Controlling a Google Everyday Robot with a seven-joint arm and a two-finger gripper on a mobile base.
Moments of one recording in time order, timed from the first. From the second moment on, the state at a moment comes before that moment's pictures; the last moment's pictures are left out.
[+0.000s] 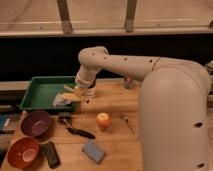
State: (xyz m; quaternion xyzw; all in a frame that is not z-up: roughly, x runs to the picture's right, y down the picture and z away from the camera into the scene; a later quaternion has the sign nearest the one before) arm -0.148 0.024 0.770 -0.37 -0.11 0.27 0.88
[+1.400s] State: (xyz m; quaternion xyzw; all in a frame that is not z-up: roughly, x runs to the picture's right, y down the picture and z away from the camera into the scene) arm -0.370 0.122 0.719 -0.45 -0.18 -0.01 0.88
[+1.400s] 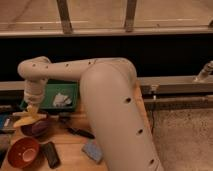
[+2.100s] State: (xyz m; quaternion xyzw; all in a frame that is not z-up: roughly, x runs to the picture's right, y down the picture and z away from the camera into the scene) arm -0.369 0.122 0.731 -0.45 -0.17 0.00 0.88
